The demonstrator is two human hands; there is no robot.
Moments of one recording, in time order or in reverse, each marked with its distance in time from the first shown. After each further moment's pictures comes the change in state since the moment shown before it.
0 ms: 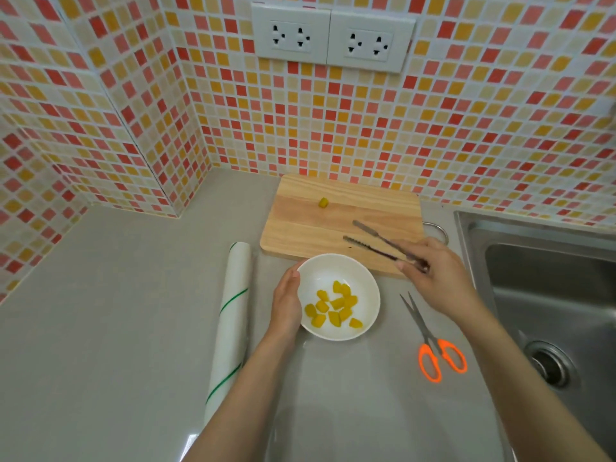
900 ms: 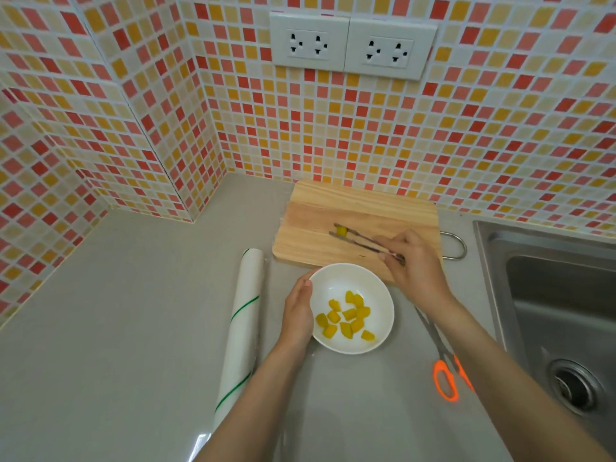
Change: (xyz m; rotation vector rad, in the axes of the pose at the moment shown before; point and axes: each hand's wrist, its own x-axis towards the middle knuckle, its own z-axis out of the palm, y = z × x) left_hand 0.002 -0.004 -0.001 0.013 -0.013 -0.009; right_hand 0.039 -0.009 0.044 0.016 0.058 -0.105
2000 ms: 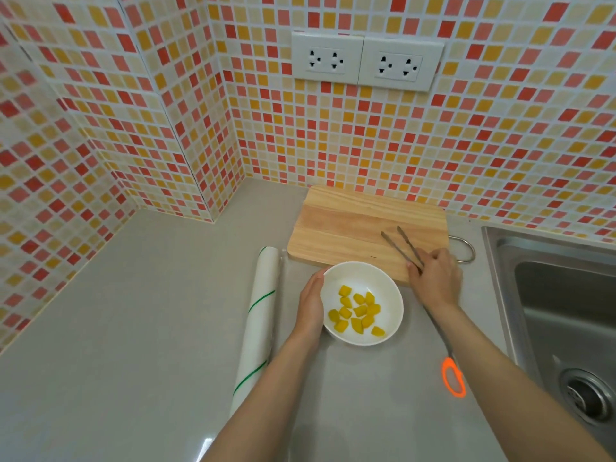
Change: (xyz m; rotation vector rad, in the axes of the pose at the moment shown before) left_hand -0.003 0.007 0.000 -0.064 -0.005 -0.063; right_hand -0.005 0.052 0.028 -0.375 0.053 0.408
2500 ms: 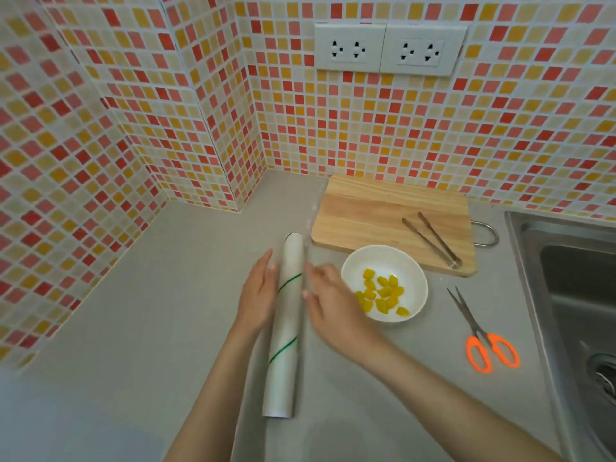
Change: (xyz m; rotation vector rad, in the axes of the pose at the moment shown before) left_hand -0.025 0.034 -0.130 0.602 0.122 0.264; right_hand -0.159 -0.165 -0.024 0.534 -0.360 -0.568
